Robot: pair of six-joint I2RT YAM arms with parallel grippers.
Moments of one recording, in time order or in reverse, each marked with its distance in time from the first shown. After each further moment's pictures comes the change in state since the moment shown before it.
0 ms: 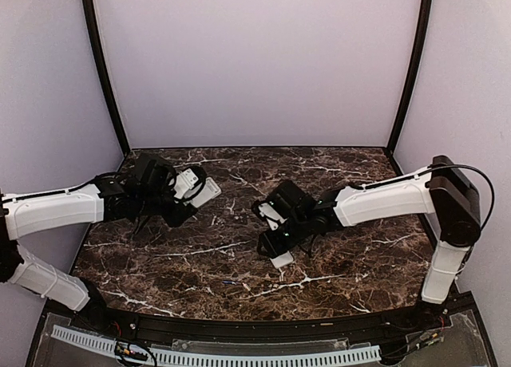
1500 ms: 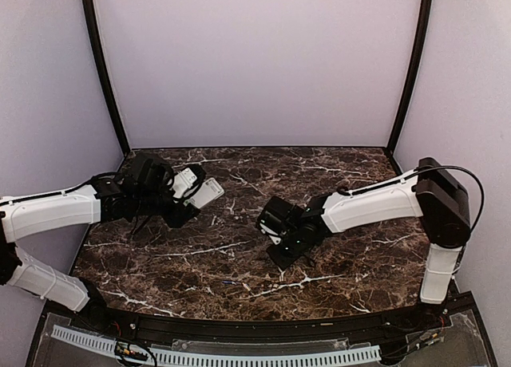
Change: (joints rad) left arm 0.023 -0.036 -0.007 0.002 0.071 -0.047; right arm 0.085 0.106 0.087 -0.245 0.225 -0.029
